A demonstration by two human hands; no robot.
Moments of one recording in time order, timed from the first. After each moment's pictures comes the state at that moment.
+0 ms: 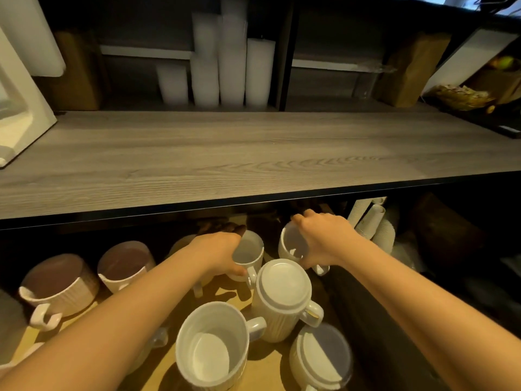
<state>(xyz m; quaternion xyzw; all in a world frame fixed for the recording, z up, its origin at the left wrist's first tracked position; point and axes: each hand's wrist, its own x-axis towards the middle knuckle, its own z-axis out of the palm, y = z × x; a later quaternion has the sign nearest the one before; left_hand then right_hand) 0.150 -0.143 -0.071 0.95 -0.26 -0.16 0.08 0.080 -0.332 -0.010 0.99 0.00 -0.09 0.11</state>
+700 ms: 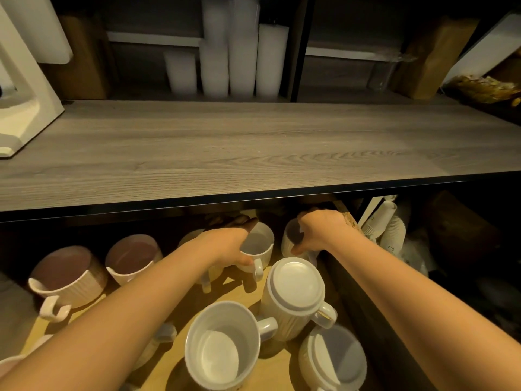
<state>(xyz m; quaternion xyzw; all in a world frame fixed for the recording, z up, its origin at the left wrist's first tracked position) 0.162 -0.143 -0.077 0.94 -0.25 -0.18 0.13 0.122 -0.331 -0.039 0.98 -0.05 -0.15 0.06</state>
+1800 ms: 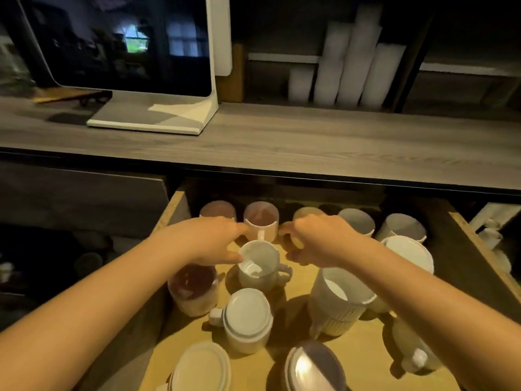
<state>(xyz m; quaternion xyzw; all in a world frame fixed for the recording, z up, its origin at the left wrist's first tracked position) 0.050 0.071 -0.001 0.96 -0.24 -0.14 0.00 0.050 -0.123 -0.005 0.97 0.24 -0.05 0.04</state>
